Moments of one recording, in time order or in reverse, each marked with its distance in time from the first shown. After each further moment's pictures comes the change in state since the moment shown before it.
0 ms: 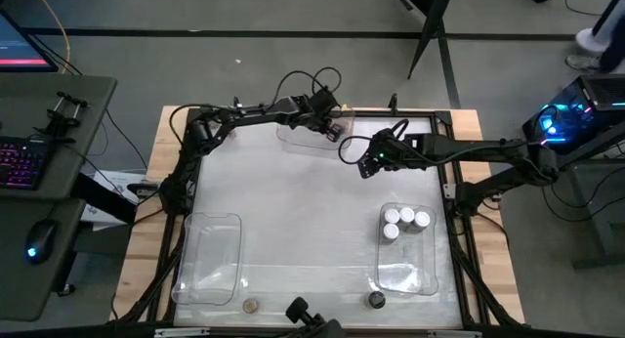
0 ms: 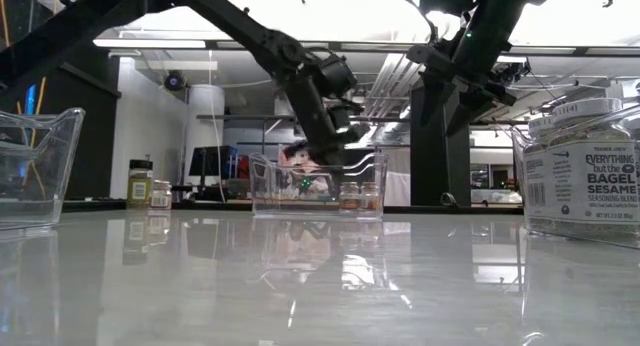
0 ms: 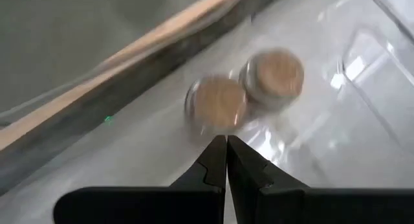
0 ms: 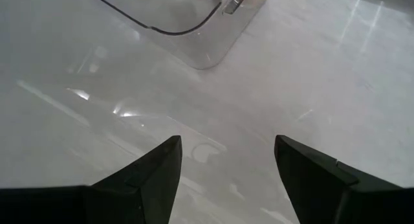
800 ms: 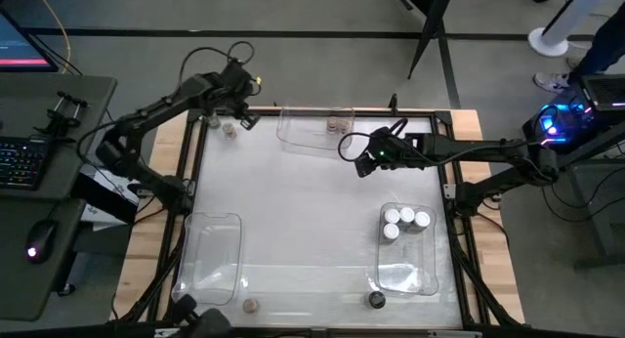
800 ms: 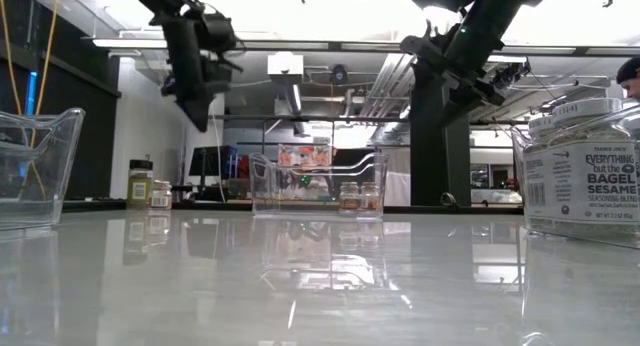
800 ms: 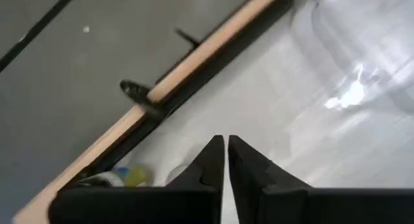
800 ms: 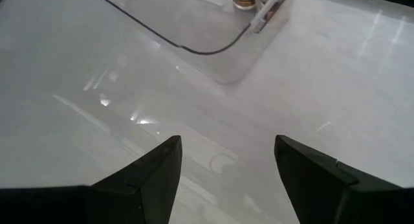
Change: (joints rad) left arm 0.349 -0.728 -0.513 -0.386 -0.066 0.417; right arm -0.001 -0.001 0.000 0.086 -0.020 -0.026
